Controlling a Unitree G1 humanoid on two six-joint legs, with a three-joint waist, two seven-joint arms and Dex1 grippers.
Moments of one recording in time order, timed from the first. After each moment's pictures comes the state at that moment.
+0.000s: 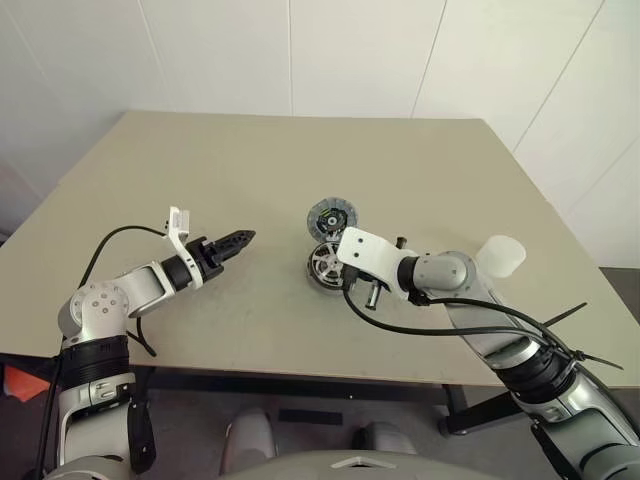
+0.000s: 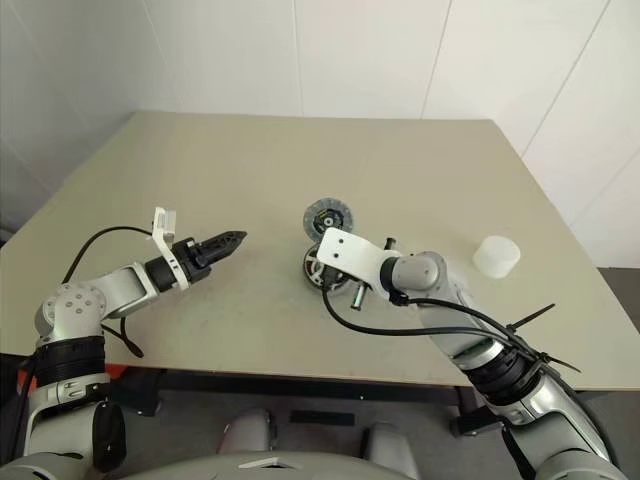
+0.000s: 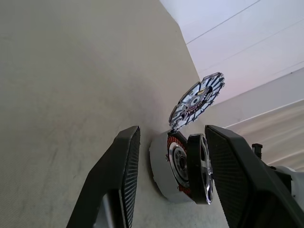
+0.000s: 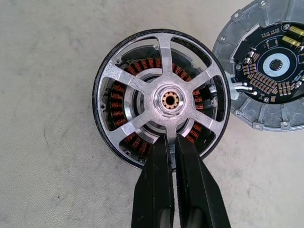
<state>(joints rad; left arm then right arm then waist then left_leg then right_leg) -0.39 0.39 0.43 0.12 -1.01 1.19 -0.44 -0.44 -0.58 0.46 -0.40 -0.19 0.80 0.81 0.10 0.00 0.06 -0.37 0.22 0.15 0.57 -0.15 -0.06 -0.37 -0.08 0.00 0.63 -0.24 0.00</state>
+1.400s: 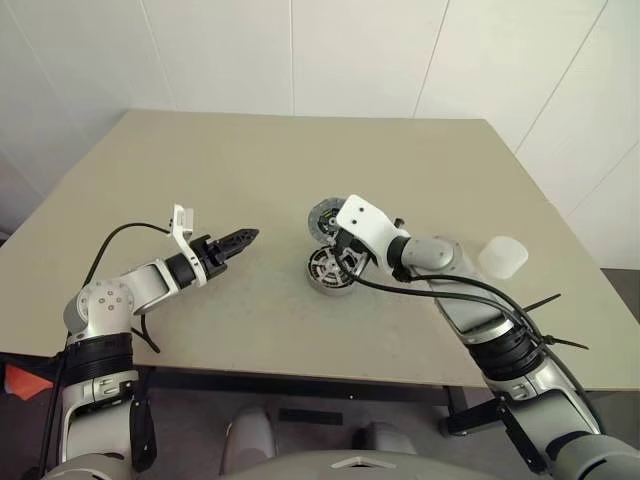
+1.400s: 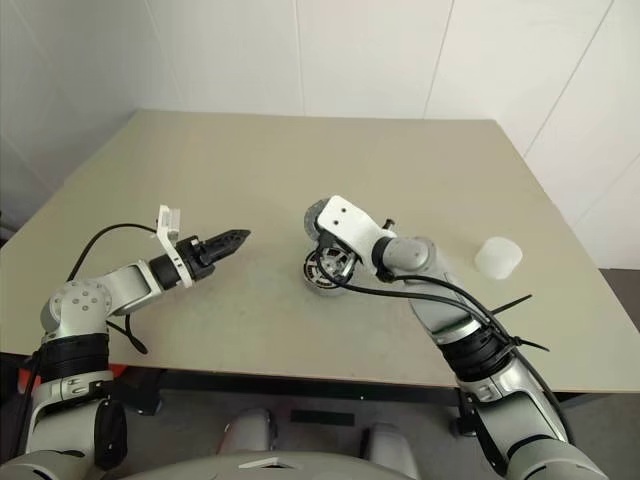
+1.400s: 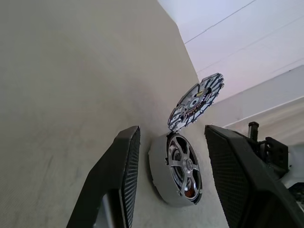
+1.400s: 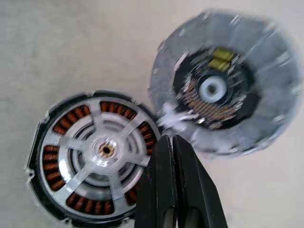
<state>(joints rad) -0.40 0.39 0.40 0.14 -1.00 1.16 -0.47 -0.45 -0.44 0.40 -0.17 -0.17 0.71 0.65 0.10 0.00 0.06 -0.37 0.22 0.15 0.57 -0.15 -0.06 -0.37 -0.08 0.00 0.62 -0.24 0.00</state>
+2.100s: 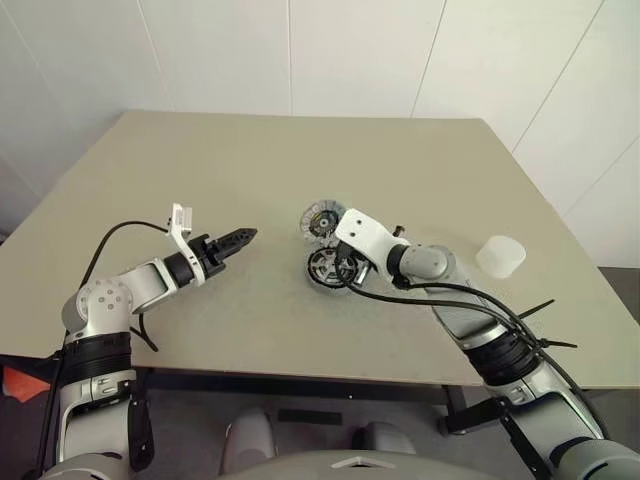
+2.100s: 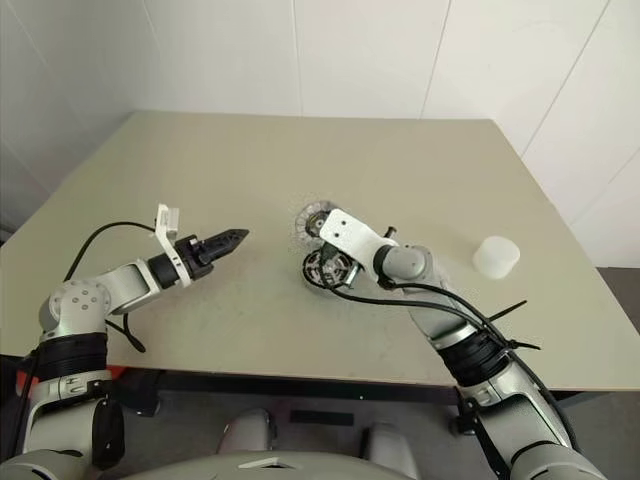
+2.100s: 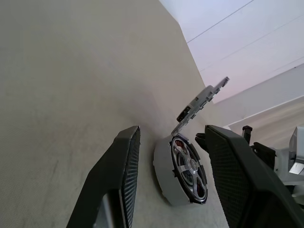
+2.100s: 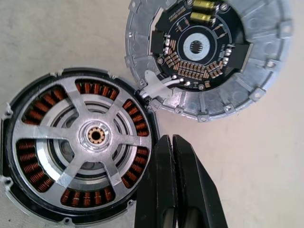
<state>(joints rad) -0.41 0.40 0.39 0.15 -0.98 1.14 -0.48 -0.48 -0.45 0.41 -0.18 -0.21 0.66 0.64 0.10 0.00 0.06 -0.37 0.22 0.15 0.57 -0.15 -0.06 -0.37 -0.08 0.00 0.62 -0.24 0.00</state>
